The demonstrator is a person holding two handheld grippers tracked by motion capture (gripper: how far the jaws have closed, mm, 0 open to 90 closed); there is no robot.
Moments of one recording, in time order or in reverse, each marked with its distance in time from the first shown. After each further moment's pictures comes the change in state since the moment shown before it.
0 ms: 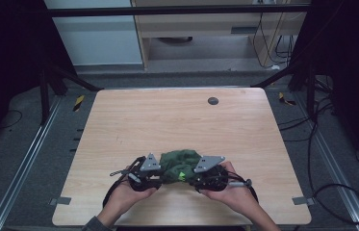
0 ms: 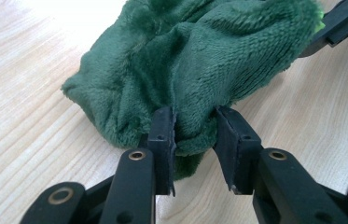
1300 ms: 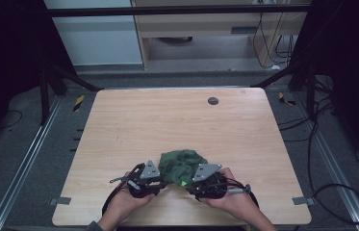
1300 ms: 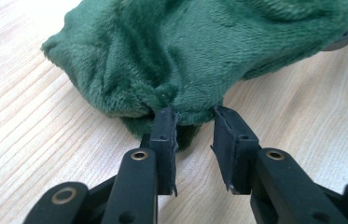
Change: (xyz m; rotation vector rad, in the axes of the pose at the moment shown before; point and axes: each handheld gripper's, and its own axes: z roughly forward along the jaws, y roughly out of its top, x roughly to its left) left arm -0.006 -0.020 0.008 0.023 0.024 0.007; right arm 0.014 -0.012 0.005 0.042 0.031 -0.044
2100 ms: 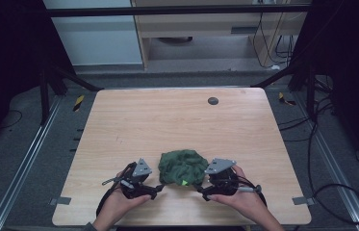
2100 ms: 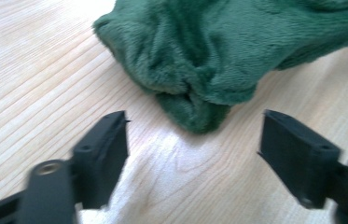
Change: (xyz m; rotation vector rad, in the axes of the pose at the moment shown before) left arm 0.010 -0.008 -0.013 -0.007 0.065 -0.098; right arm -0.020 -0.017 -0.016 -0.035 -0.114 0.120
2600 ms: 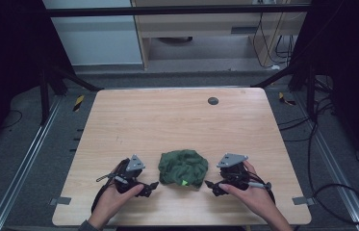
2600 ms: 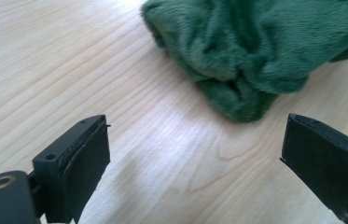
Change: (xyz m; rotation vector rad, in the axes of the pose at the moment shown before) left arm 0.023 -0.008 -0.003 0.010 0.034 -0.038; right arm -0.029 -0.017 -0.008 0.022 -0.053 0.089
